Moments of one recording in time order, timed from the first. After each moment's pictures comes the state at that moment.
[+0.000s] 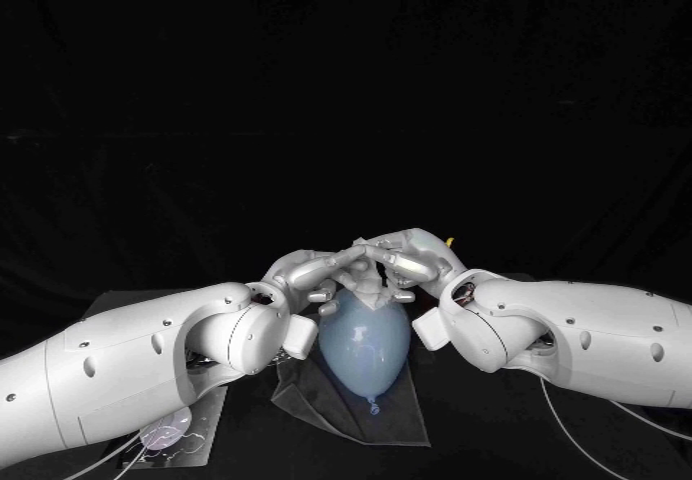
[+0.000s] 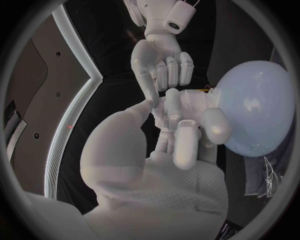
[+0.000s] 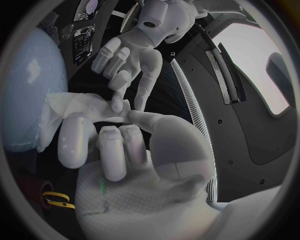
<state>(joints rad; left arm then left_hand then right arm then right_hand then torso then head) 1.26 -0.65 -0.06 1.60 -0.05 -0.42 0.07 1.12 -0.15 0.44 0.15 0.05 0.98 0.10 0.36 0.40 1.30 0.02 0.57 0.46 1.47 -0.05 1.42 1.25 0.10 1.28 0.05 1.28 1.11 1.30 -0.87 -0.17 1.73 -0.31 -0.56 0.28 1.06 0.08 0.77 0.01 0.07 1.00 0.14 0.12 0.44 1.46 0.05 1.51 1.31 1.46 -0.01 1.57 1.31 0.05 1.41 0.10 1.24 1.31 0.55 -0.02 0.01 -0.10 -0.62</state>
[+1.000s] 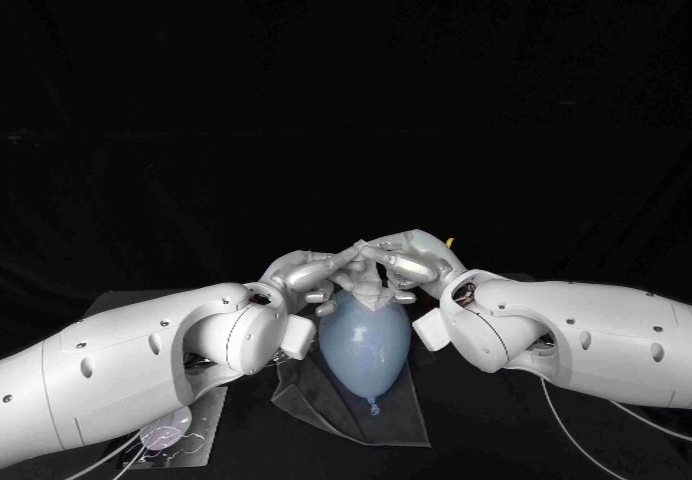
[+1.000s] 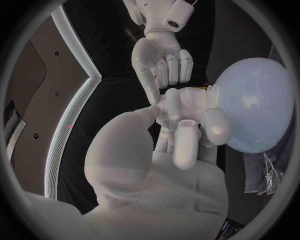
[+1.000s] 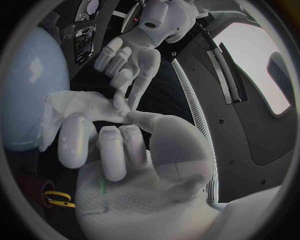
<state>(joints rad) 1.26 -0.65 -0.06 1.60 -0.05 -0.43 0.06 1.23 -0.06 0.46 0.22 0.05 1.00 0.09 0.35 0.39 1.31 0.01 0.57 0.46 1.47 -0.05 1.42 1.25 0.10 1.28 0.05 1.28 1.11 1.30 -0.88 -0.17 1.73 -0.30 -0.56 0.27 1.06 0.08 0.77 0.01 0.07 1.00 0.14 0.12 0.44 1.47 0.05 1.52 1.31 1.46 -0.01 1.57 1.31 0.06 1.41 0.10 1.24 1.31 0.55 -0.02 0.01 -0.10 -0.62</state>
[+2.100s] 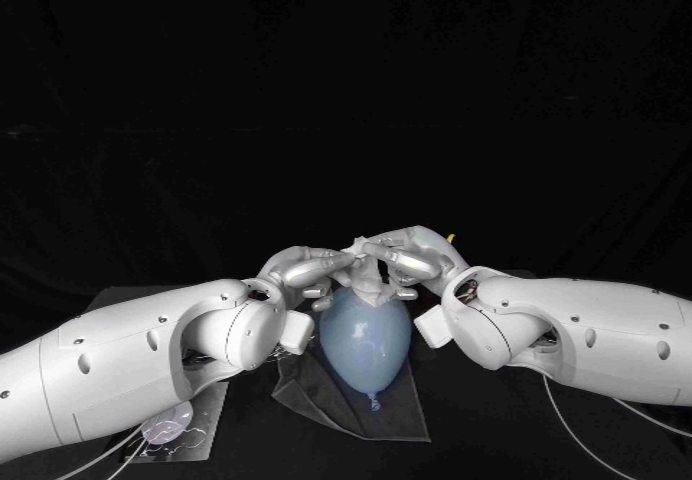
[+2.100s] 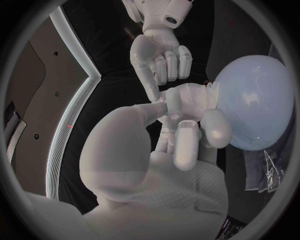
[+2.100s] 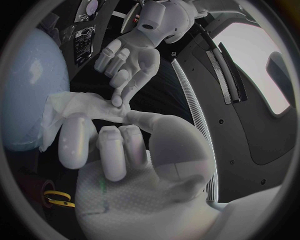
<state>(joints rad) 1.26 -0.66 -0.06 1.60 -0.06 -0.45 0.07 1.22 -0.16 0.84 0.07 0.14 1.01 0.09 0.41 0.44 1.34 0.00 0.56 0.45 1.47 -0.06 1.44 1.27 0.10 1.30 0.04 1.30 1.14 1.30 -0.89 -0.17 1.74 -0.31 -0.56 0.27 1.07 0.09 0.78 0.01 0.08 0.99 0.14 0.12 0.44 1.46 0.05 1.52 1.31 1.46 -0.01 1.57 1.31 0.06 1.41 0.10 1.26 1.31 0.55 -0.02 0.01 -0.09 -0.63</state>
